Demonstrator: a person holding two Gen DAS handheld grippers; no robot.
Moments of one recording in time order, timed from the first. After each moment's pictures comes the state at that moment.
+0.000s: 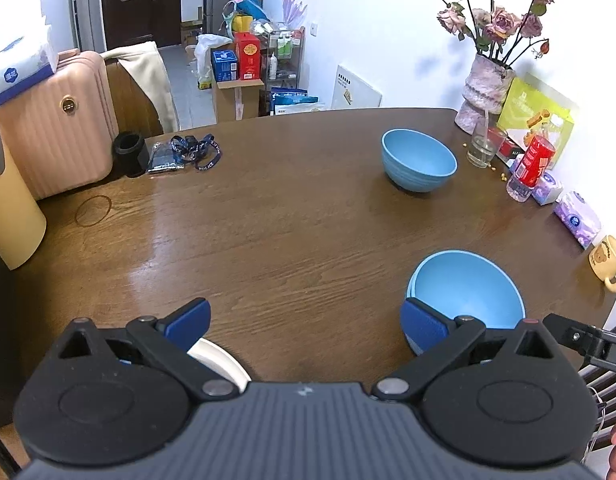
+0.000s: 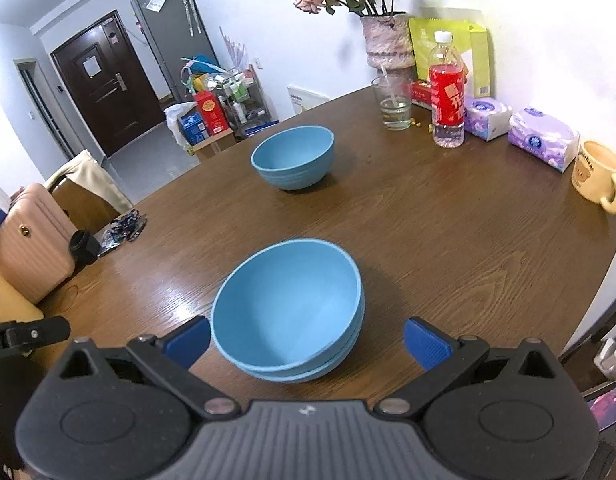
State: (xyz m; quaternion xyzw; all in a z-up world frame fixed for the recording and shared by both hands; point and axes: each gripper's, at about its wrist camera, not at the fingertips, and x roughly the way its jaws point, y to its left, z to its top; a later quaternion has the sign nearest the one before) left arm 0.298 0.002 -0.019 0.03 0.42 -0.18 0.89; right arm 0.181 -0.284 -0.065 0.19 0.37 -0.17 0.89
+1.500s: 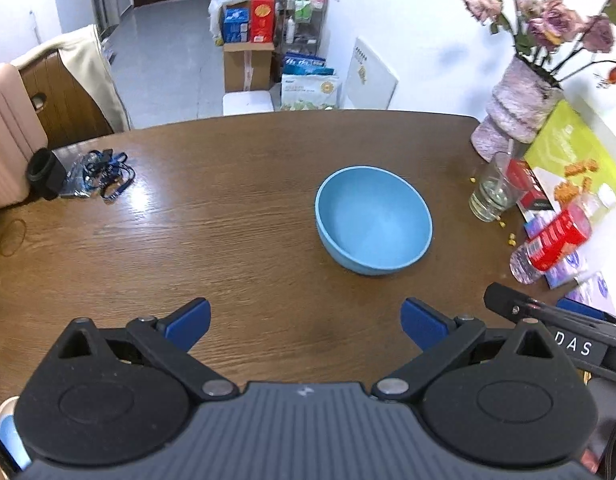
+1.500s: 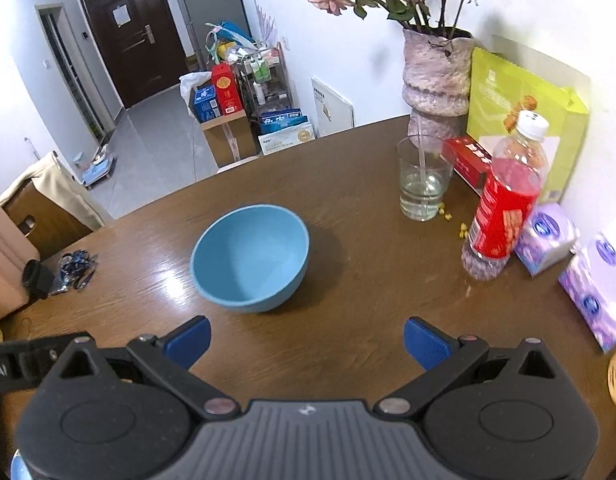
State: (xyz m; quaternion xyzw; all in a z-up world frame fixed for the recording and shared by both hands) left arm 0.463 -0.222 -0.018 -0.01 0.50 -0.10 0.86; right arm 0.407 -0.466 -0.044 0.13 0.43 -0.11 0.89
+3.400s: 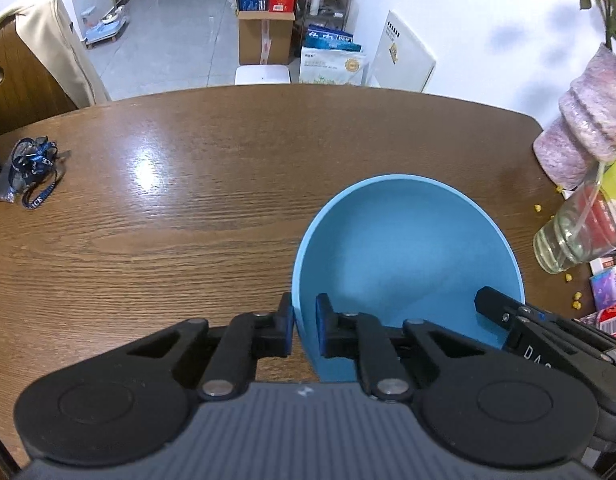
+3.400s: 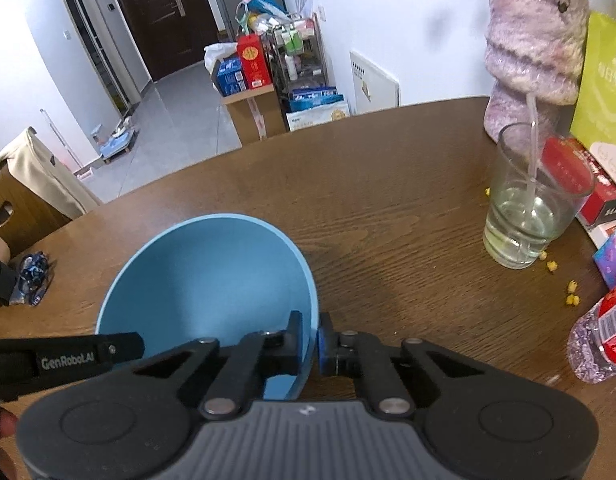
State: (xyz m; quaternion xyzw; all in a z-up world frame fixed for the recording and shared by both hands) left arm 0.589 -0.282 -0.123 -0.02 0.53 -0.07 0.85; right arm 0.551 -0.492 -0.143 0.12 0.44 -0.05 0.89
